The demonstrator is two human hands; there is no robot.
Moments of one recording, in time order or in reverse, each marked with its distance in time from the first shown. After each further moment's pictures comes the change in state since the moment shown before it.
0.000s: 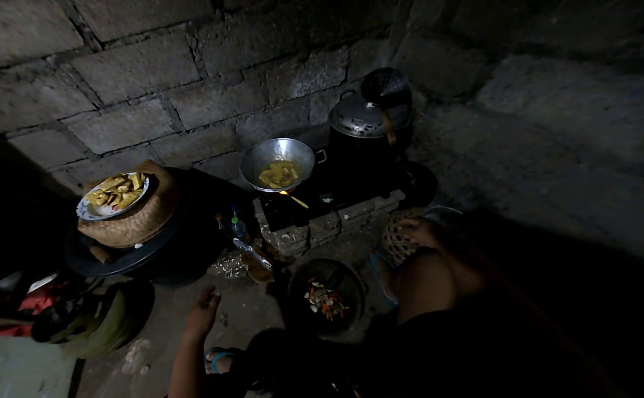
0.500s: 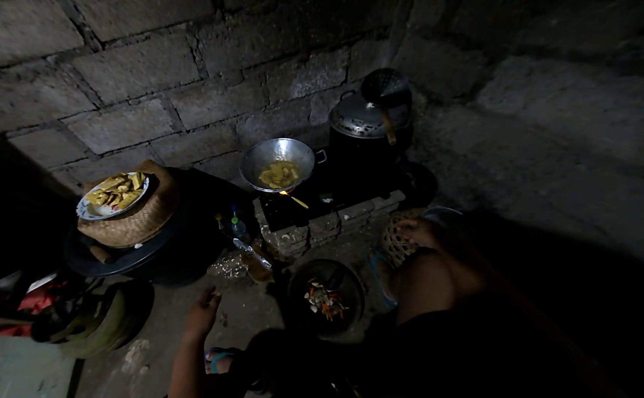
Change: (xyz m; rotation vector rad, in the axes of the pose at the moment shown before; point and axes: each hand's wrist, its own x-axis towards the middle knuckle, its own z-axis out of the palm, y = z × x) left_hand 0.003 0.000 0.000 0.010 -0.007 -0.010; right_hand 0.008 0.004 0.001 -0.035 -0.004 -0.013
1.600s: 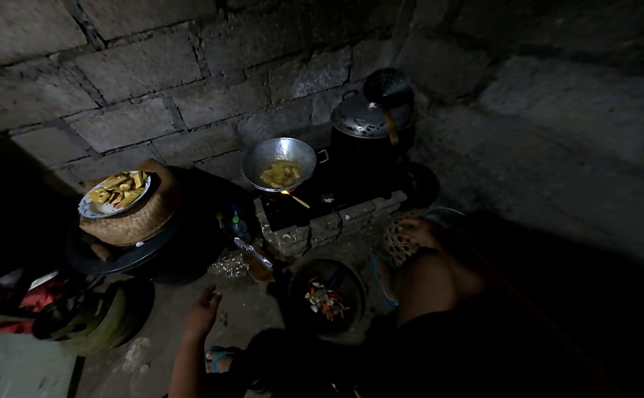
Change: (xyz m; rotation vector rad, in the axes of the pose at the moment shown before) left_hand -0.002 -0.001 0.000 -0.023 0.003 0.014; right_hand 0.010 0.008 0.001 -0.002 0.025 -0.016
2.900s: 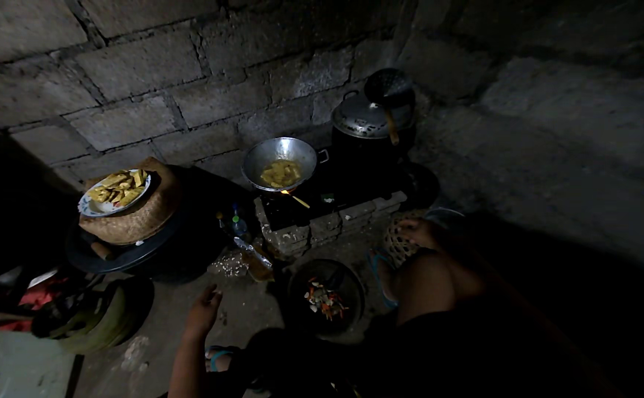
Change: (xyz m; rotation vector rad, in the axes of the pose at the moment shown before) left_hand 0.003 0.000 0.001 0.009 -0.015 -0.008; right_hand 0.002 0.001 0.002 0.010 -0.004 -0.014
